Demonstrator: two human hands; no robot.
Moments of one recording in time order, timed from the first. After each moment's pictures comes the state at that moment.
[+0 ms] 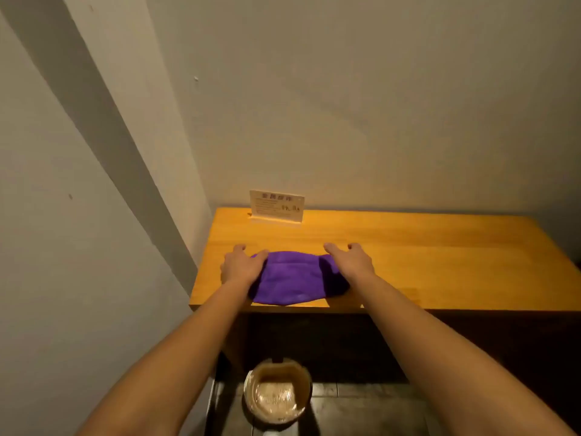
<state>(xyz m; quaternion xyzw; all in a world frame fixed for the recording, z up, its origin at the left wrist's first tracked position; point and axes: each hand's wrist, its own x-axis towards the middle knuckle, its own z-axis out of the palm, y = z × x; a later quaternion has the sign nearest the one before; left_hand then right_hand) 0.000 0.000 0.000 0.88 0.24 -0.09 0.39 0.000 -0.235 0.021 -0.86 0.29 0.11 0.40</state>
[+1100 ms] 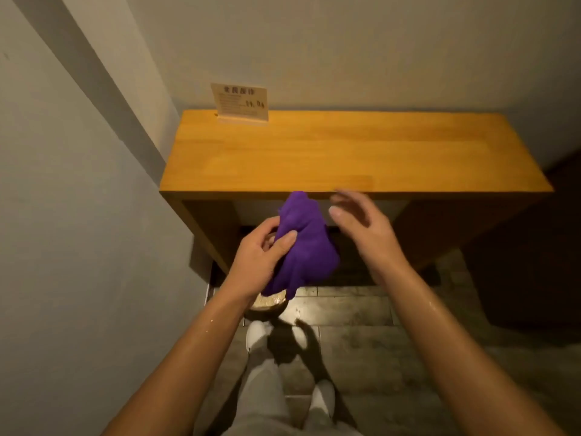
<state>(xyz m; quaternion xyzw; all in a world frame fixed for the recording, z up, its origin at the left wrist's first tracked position) -0.276 -0.122 0.052 0.64 0.01 -0.11 0.76 -0.251 -0.328 0.051 -0.74 0.06 0.04 0.67</state>
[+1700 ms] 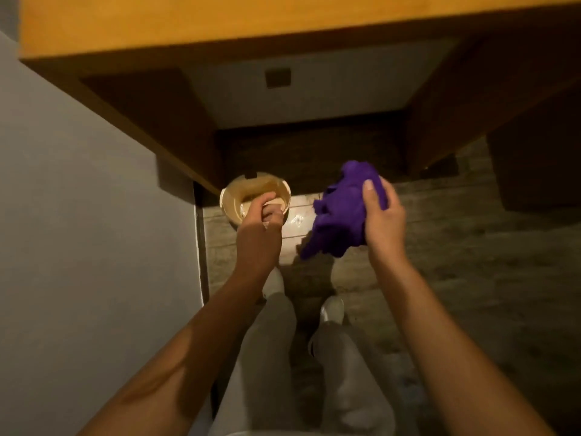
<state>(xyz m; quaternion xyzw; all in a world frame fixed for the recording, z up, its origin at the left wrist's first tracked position) -0.311 -0.123 -0.172 0.82 0.16 -0.14 0.53 -0.317 -0.320 -0.182 -0.68 0.38 0.01 0.63</state>
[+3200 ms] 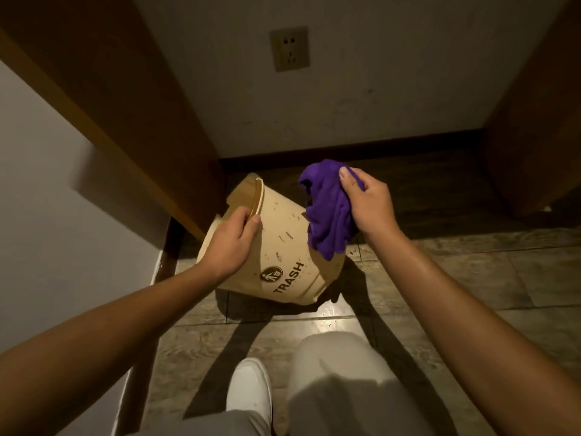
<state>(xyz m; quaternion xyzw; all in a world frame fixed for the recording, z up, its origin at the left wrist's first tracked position) -0.226 -0.086 -0.621 0.92 -0.01 -0.08 0.38 -0.185 -0.334 -0.645 -0.73 0.11 -0.01 0.68</state>
